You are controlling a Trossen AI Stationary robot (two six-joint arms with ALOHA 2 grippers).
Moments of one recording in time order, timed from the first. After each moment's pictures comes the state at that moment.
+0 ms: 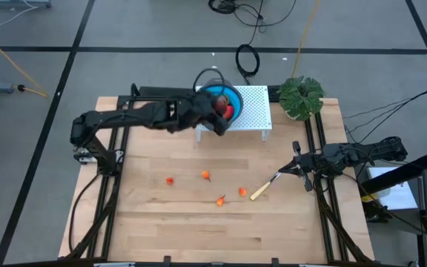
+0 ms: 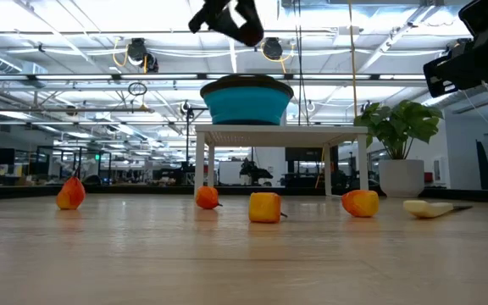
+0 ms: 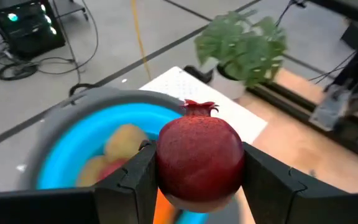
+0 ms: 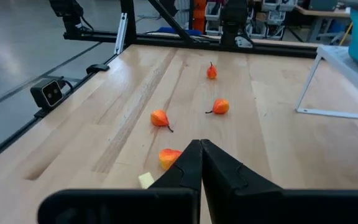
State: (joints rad) left arm 0.13 1.67 1.69 -0.57 -0.47 -0.37; right arm 0.22 0.13 0.23 -0.34 0.03 0.00
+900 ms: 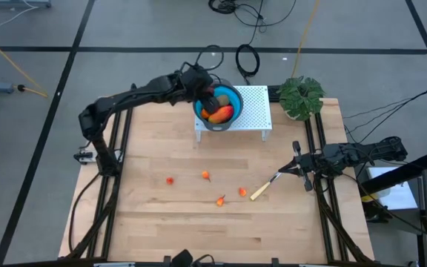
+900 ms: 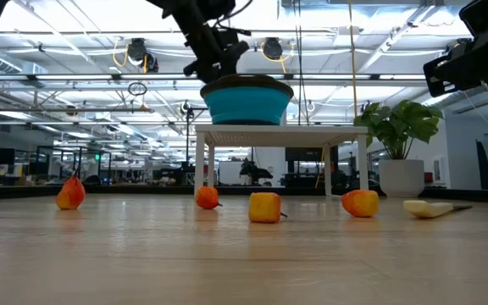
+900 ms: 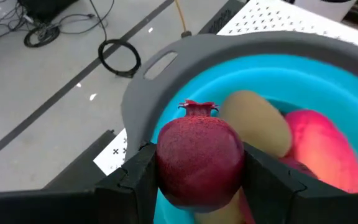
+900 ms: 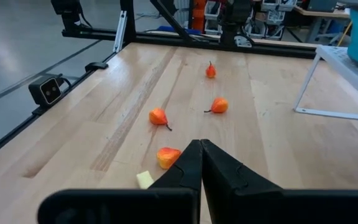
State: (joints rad) left arm 0.46 1.77 1.69 -0.68 -0.25 -0.11; right arm 0.22 0.13 0.23 -0.35 0.03 -0.01
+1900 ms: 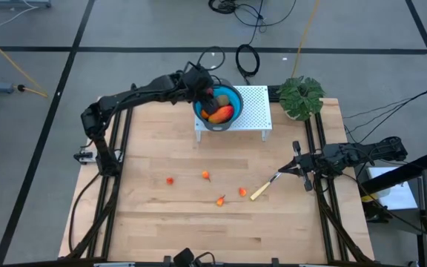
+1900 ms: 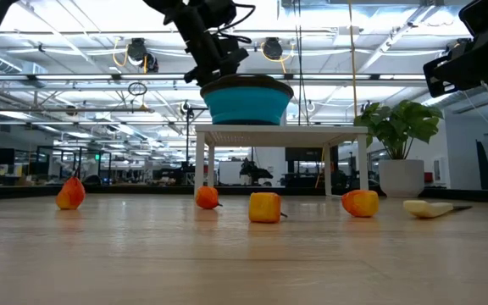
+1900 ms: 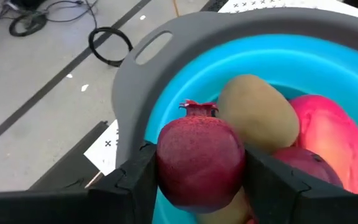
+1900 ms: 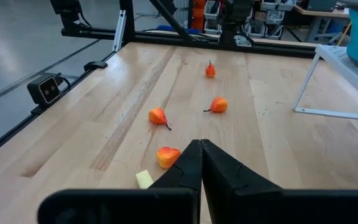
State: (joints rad) left arm 0.47 1.80 1.69 -0.71 -0.20 -0.11; right arm 0.22 0.13 0.23 -0.35 0.03 -0.01
